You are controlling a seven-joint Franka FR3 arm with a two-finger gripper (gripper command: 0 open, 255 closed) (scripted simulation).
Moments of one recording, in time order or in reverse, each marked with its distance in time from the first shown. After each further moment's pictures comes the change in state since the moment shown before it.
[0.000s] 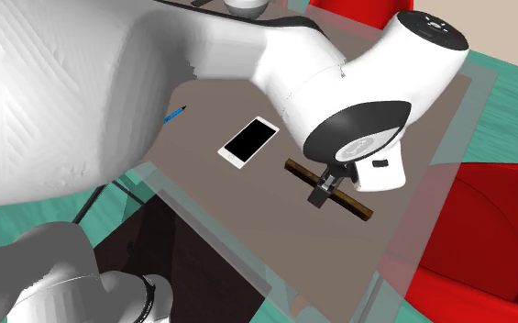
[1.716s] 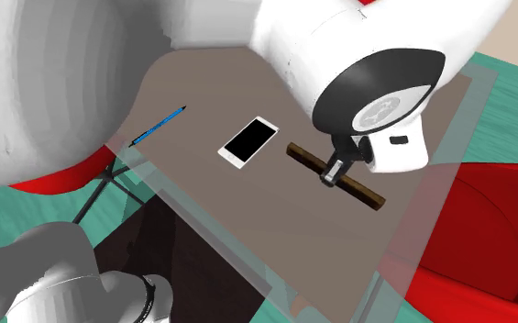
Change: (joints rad) arm 0.001 -0.029 0.003 0.098 -0.005 -0.125 0.009
